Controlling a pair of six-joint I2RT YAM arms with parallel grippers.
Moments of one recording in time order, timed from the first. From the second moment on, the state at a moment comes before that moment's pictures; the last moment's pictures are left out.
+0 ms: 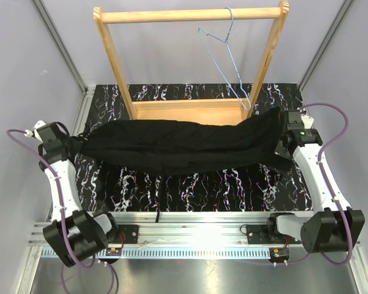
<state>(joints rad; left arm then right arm) 0.49 1.11 0.91 -0.48 0.00 -0.54 0.07 1.21 1.12 -0.99 0.42 0.49</state>
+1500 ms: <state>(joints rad) 0.28 1.74 1.42 -0.63 0.10 -0.55 -0.19 2.18 1.96 -0.95 0.25 0.21</state>
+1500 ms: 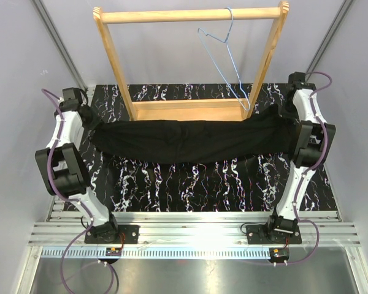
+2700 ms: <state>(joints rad) 0.37 1.28 0.65 -0.10 0.05 -0.73 -0.27 1.52 1.29 -0.61 0.08 0.28</state>
